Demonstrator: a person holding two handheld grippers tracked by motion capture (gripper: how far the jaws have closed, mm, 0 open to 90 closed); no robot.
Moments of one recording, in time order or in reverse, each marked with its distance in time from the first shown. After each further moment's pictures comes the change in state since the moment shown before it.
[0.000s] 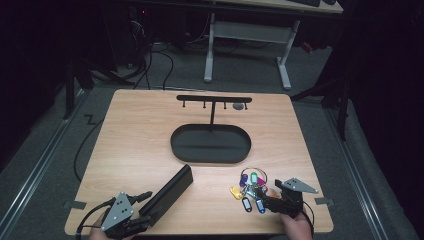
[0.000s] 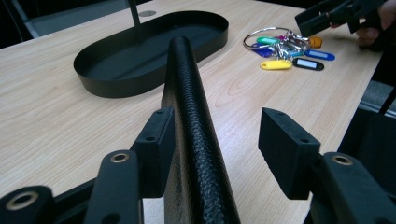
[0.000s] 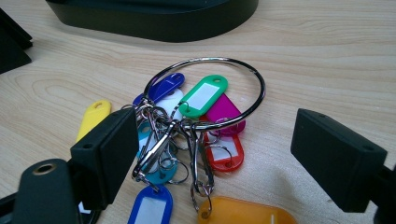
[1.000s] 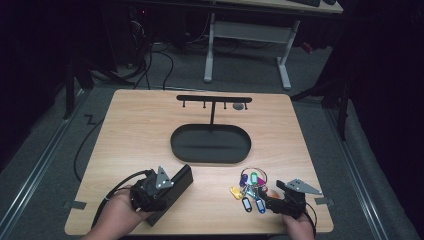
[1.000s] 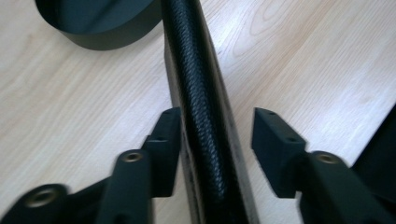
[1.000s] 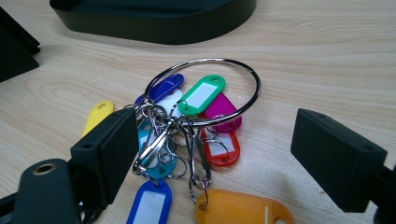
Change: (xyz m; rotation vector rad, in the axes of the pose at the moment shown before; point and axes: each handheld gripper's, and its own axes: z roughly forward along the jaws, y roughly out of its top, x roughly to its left) left arm 0.006 0.080 0.063 0.562 0.018 0.057; right arm -0.005 -0.002 -0.005 -0.016 0.019 0.020
